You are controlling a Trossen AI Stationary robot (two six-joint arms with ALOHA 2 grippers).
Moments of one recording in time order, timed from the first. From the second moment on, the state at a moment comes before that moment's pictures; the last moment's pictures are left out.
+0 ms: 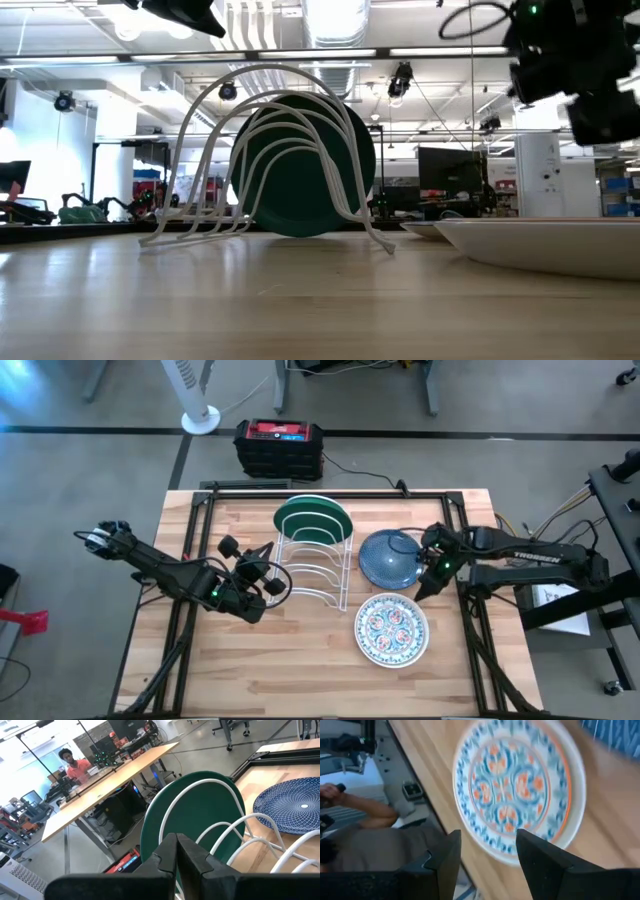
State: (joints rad) left arm -0.42 1.30 1.05 -0.69 -1.34 -0.51; right arm -0.28 0.82 0.61 -0.86 -0.70 0.68
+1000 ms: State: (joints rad) left arm -0.42 1.30 1.05 -0.69 -1.34 -0.51; right arm -0.29 1.09 1.15 -0.62 0.06 -0.02
